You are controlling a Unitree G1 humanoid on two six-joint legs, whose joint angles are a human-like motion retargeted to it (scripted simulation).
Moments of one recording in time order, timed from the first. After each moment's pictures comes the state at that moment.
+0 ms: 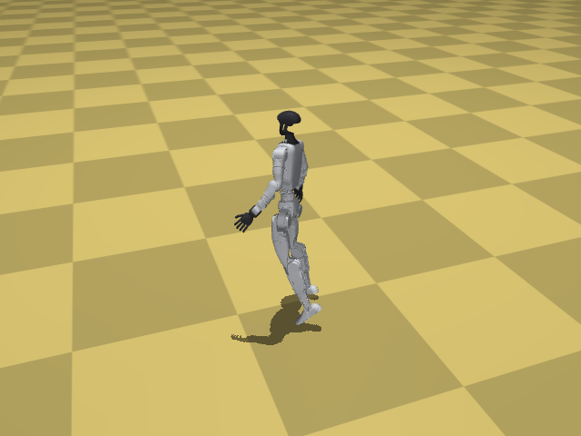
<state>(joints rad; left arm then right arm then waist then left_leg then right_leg) 0.05 0.30 -0.08 0.96 -0.26 -0.12 0.17 0.15 -0.48 -0.03 1.13 0.37 -0.01 -0.23 -0.04 -0.03 -0.17 0.09 0.01 0.21 0.14 0.32 -0.14 -0.08 -0.22 -0.11 0.16 0.12 0.20</state>
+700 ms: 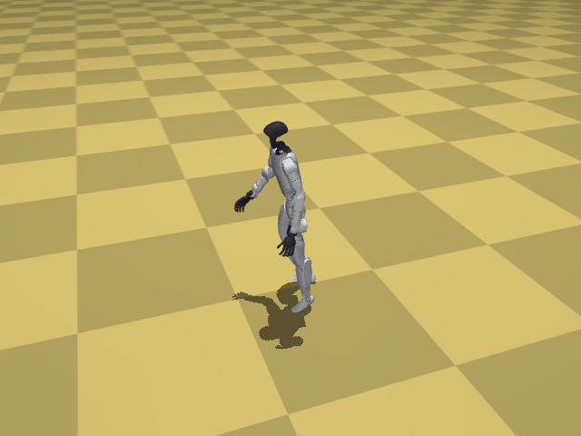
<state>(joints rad) 0.04 0.35 -0.11 1.04 -0.27 -0.13 0.25 -0.39 -0.34 0.37 1.07 0.15 0.02 -0.29 0.09 -0.03 0.05 -0.02 0.06 0.61 -0.05 -0.11 -0.16 -0.17 -0.27 -0.43 0.42 -0.09 0.06</state>
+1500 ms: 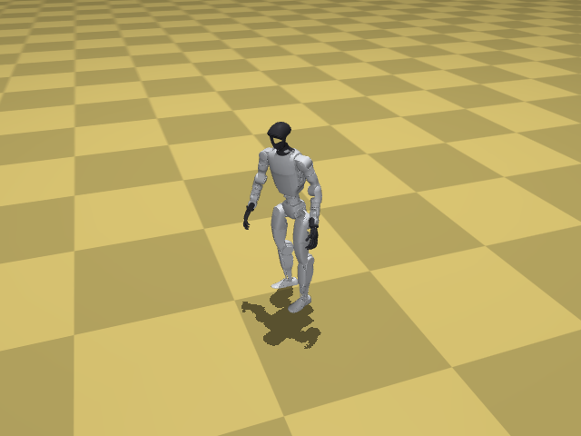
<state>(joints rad) 0.04 0.28 -0.10 0.93 -0.29 -0.24 0.23 -0.17 -0.36 0.41 1.20 -0.03 0.00 -0.13 0.26 -0.07 0.07 -0.14 -0.06 0.14 -0.09 -0.03 -0.13 -0.09 -0.19 -0.39 0.07 -0.10 0.23</state>
